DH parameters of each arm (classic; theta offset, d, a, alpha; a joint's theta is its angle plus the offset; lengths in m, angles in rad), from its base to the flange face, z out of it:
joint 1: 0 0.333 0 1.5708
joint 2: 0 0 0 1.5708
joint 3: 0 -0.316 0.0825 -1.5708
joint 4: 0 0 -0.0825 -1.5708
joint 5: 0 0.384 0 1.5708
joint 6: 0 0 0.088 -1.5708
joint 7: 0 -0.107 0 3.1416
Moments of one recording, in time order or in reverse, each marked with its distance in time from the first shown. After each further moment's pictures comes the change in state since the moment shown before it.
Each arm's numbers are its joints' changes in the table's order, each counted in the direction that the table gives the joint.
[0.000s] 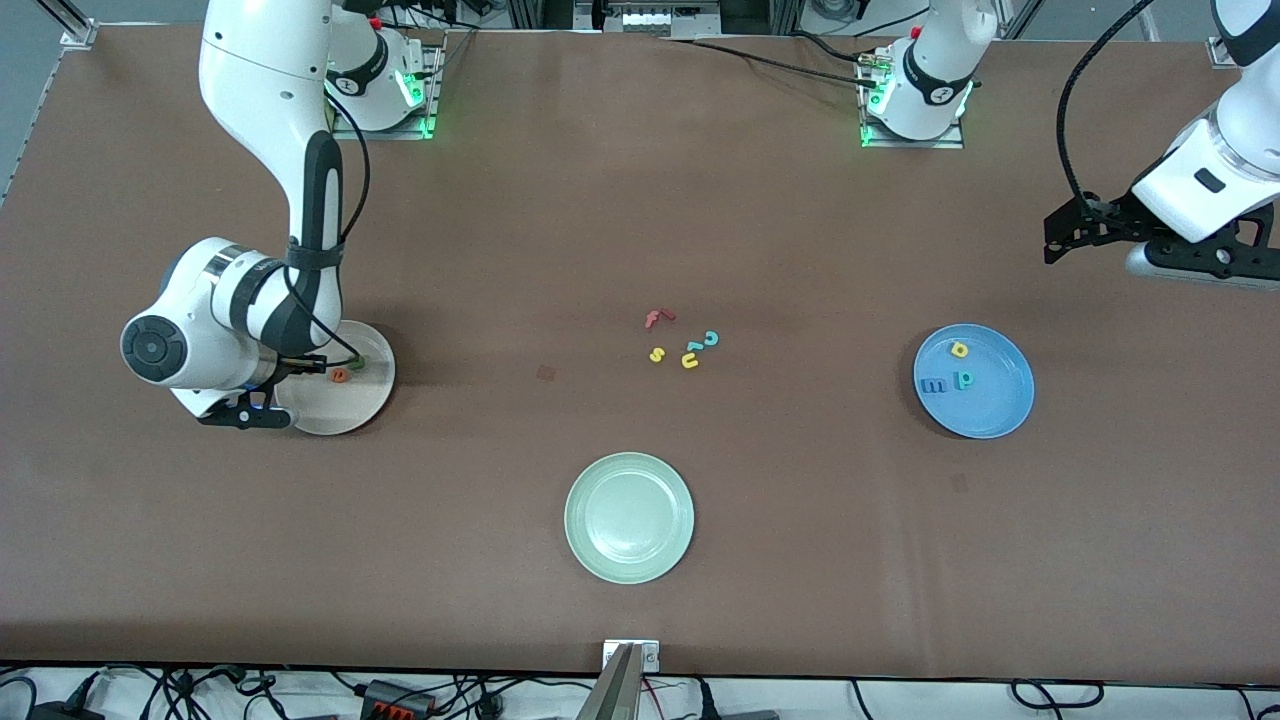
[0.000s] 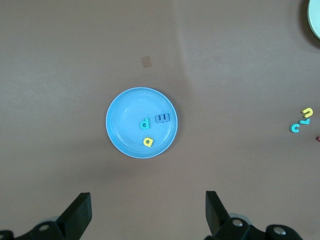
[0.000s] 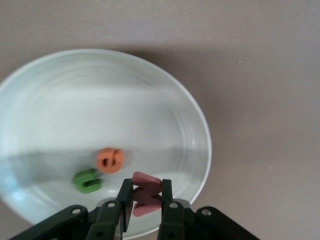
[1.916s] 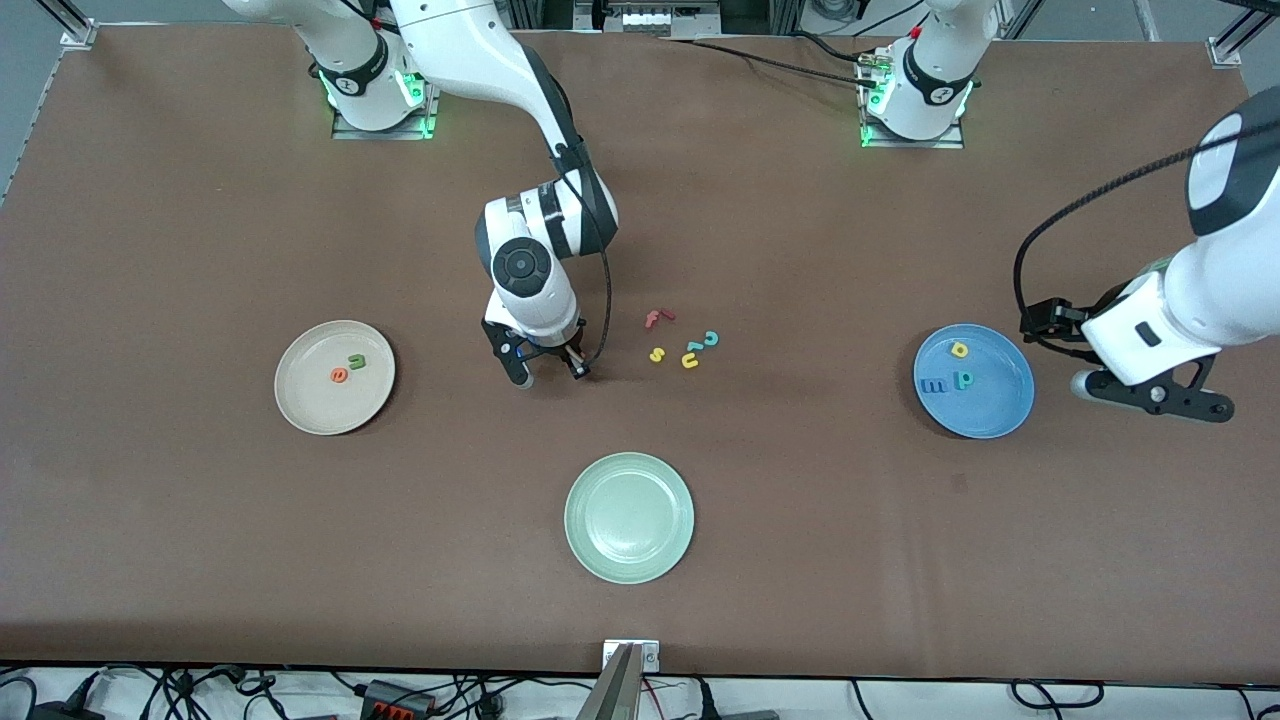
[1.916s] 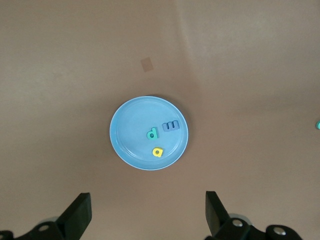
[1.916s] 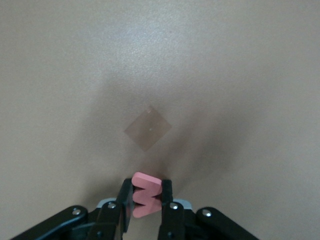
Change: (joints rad) left arm 0.447 -0.430 0.620 0.381 0.271 -0.181 0.082; right arm 0.259 0.004 -0.443 0.149 0.003 0.337 -1.677
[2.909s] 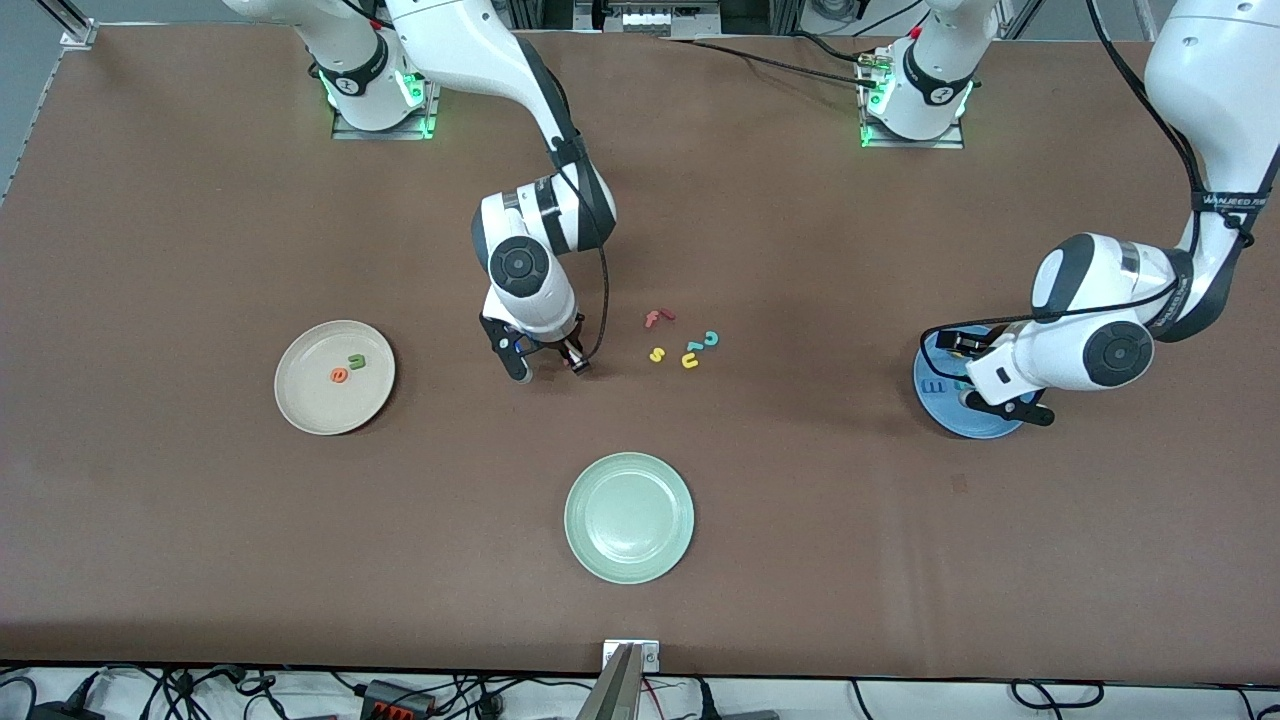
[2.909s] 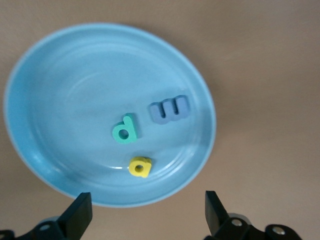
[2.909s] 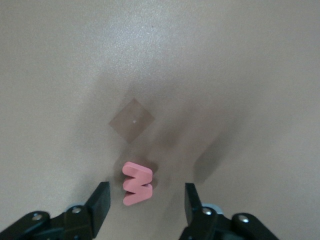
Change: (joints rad) left arm 0.066 -0.126 -0.077 -0.510 0.038 0.420 -0.004; right arm -0.001 0.027 0.000 -0.016 -0.001 -0.049 -0.007
